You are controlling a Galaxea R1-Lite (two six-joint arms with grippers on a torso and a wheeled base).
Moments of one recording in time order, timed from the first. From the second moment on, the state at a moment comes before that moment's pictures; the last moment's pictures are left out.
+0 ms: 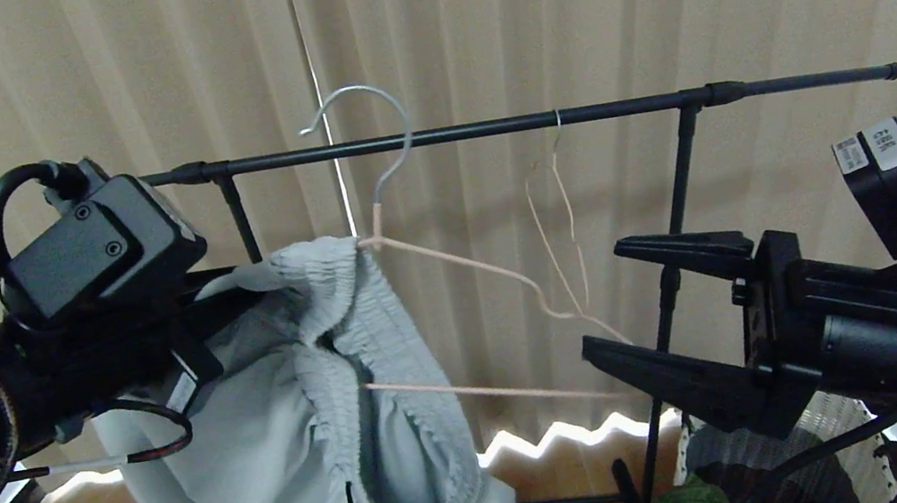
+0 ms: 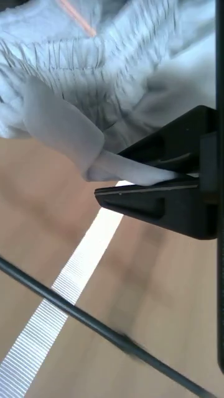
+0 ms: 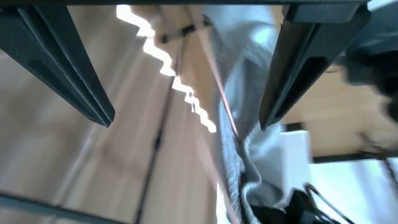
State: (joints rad) left arm -0.40 1.33 -0.84 -0.24 -0.05 0.76; right arm 0.65 1.46 -0.48 -0.98 0.32 -0.01
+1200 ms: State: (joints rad) left arm -0.58 1.32 -0.84 -0.40 0.18 0.28; right arm 0.83 1.76 -0.63 -0.98 -0.06 0.04
